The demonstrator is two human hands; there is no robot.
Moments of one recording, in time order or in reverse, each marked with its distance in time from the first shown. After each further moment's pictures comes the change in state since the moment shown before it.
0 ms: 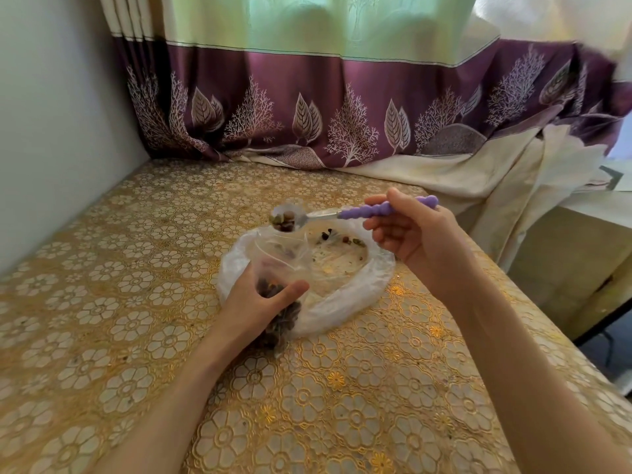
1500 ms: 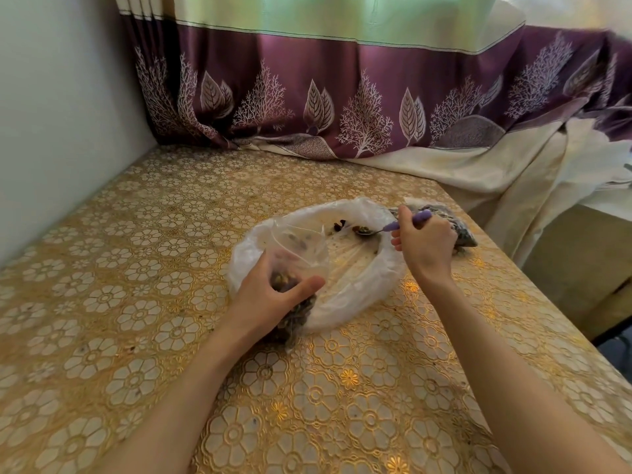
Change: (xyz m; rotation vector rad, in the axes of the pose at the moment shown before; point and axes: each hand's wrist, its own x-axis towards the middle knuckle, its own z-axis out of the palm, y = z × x) left_hand 0.000 -0.001 -0.001 0.023 -0.023 -0.007; right_hand 0.049 0.073 -0.021 -0.748 0.597 -0.150
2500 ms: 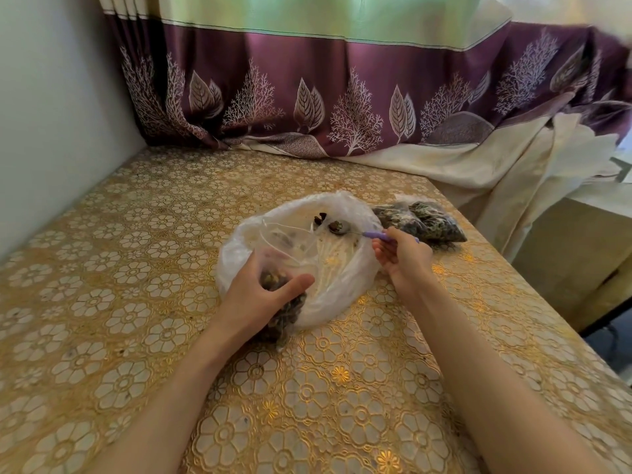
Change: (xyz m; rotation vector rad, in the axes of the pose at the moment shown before) left_hand -0.001 0.002 0.001 0.011 0.010 0.018; right_hand -0.011 0.009 0.002 0.703 -0.101 0.656
